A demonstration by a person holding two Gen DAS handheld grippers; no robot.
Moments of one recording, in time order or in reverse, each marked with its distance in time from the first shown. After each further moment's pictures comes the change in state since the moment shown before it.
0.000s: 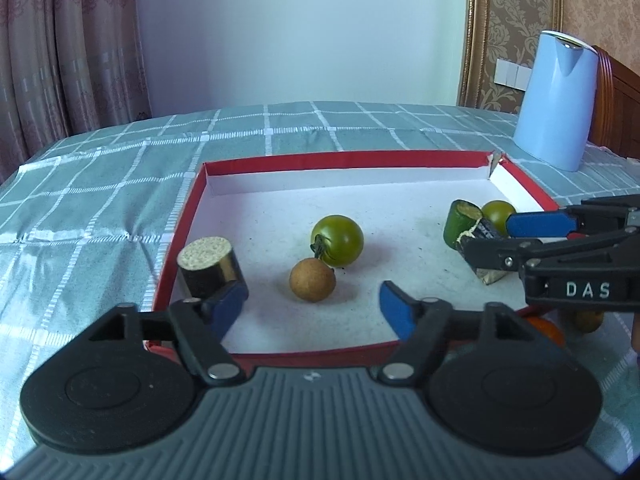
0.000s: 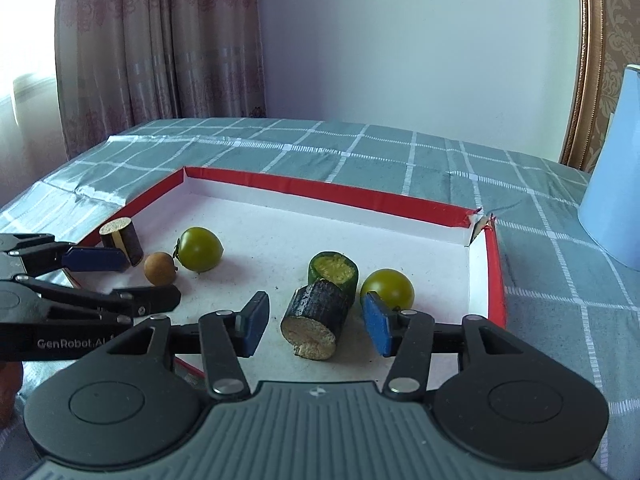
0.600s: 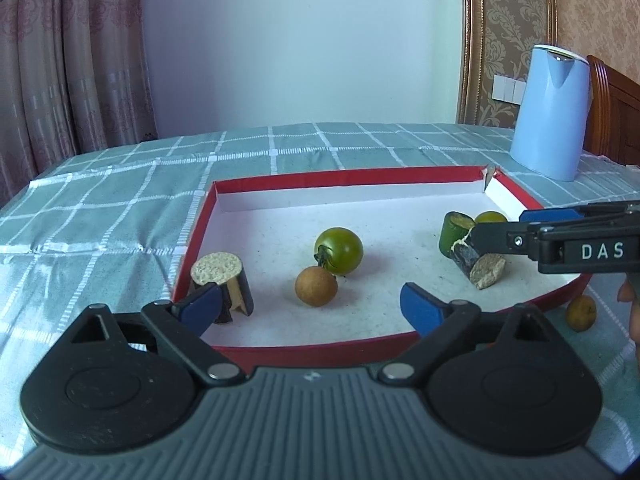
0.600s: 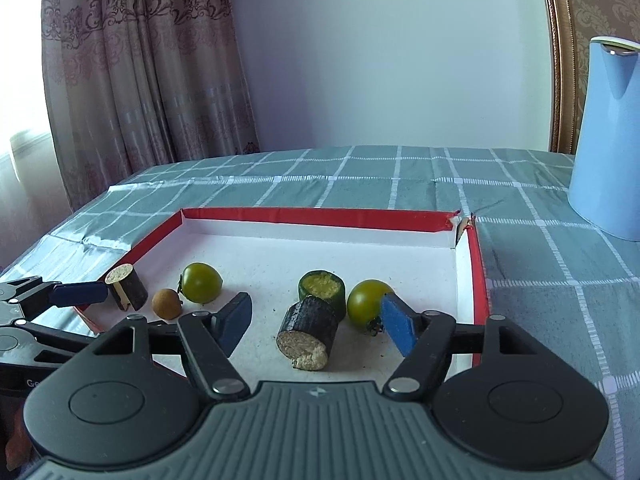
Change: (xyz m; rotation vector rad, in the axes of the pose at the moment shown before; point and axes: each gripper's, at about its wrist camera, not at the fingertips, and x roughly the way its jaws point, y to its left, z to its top) left arm -0.016 0.000 -0.006 0.004 -0.066 0.017; right arm -0.013 -0.015 -0.005 0.117 -0.081 0.024
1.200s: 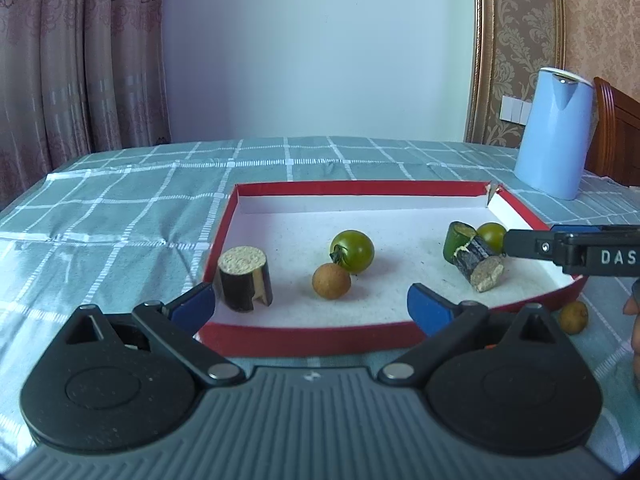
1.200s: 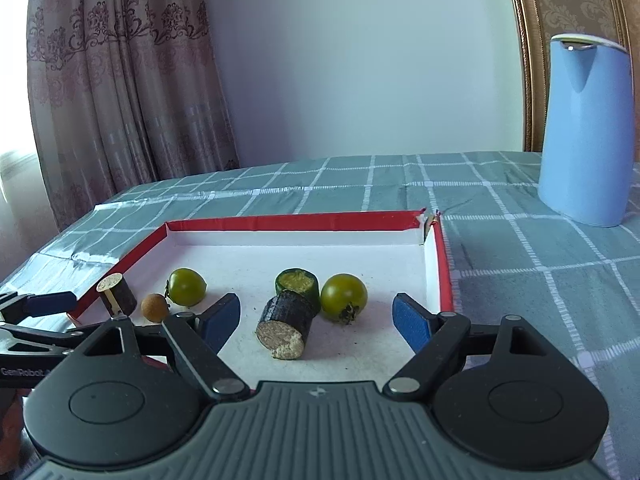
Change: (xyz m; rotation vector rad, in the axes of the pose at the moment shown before) left arm -0.026 0.010 -0.012 -0.045 -0.051 0.010; right arm -0.025 -0.007 -0.014 0.041 -0.070 -0.063
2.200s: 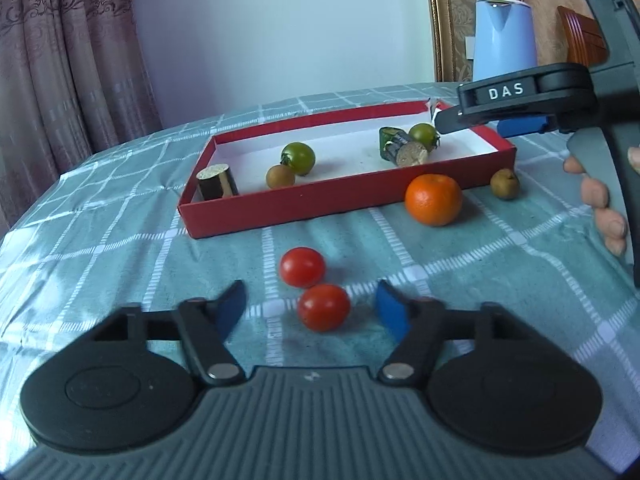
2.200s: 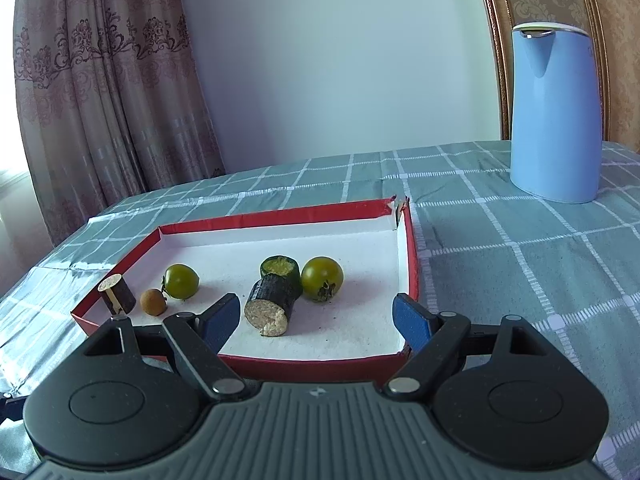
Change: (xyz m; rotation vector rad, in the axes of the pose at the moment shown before) left arm -0.065 -0.051 -0.065 0.161 0.081 0.031; right arm -0.019 -0.009 -0.011 0.059 -0.009 -0.026
